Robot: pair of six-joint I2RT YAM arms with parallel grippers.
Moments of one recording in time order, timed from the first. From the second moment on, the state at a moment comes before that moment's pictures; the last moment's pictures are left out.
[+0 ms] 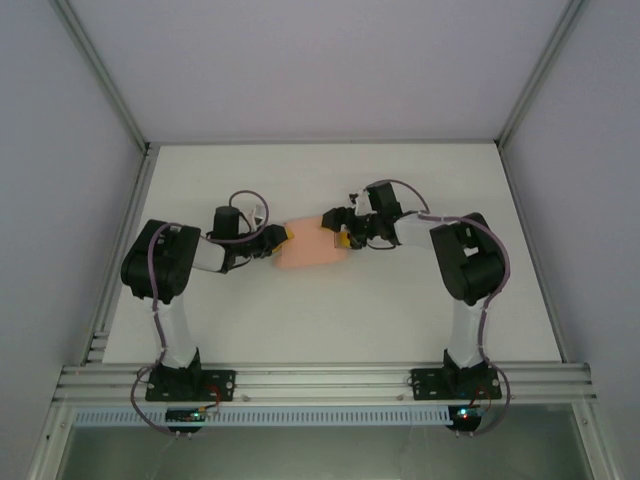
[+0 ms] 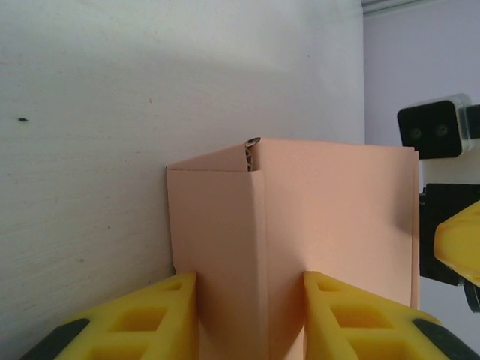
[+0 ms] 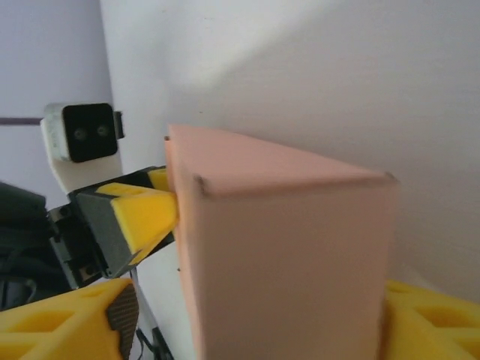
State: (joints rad) left arm -0.25 1.94 0.74 0.61 0.80 -0.88; right arm 0.40 1.95 1.10 0.10 -0.78 0.85
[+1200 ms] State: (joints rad) left arm -0.83 1.29 0.83 0.04 0.03 0.42; right arm 0.20 1.44 0.96 -0.23 -0.78 1.13
